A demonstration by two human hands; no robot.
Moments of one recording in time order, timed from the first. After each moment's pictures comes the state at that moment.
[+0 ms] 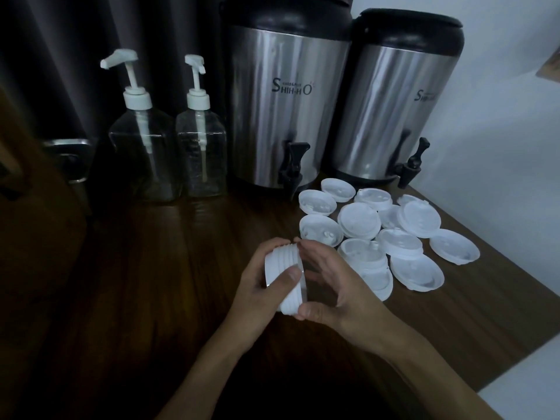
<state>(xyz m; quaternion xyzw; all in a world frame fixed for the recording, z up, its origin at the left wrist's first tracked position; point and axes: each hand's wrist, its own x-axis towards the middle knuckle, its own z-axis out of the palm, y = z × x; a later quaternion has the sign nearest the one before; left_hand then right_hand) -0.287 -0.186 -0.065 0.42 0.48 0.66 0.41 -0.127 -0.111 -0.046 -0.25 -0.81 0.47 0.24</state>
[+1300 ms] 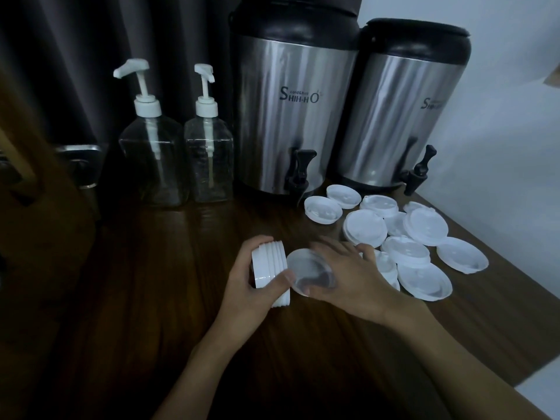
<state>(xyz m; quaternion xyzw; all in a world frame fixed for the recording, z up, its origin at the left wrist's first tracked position) -0.308 -0.185 -0.064 0.44 0.54 0.66 0.30 -0.141 -0.054 -0.050 -0.36 -0.93 0.08 0.09</state>
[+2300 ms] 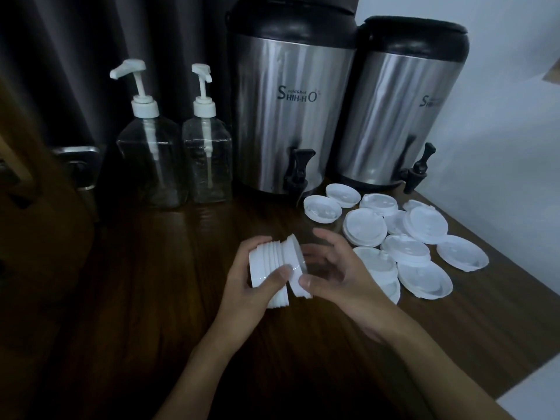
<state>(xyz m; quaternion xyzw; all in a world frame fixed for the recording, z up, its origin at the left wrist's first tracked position) -0.310 -0.185 -0.063 0.43 0.51 0.67 0.33 -0.145 -0.090 -0.046 -0.31 -0.72 0.56 0.28</state>
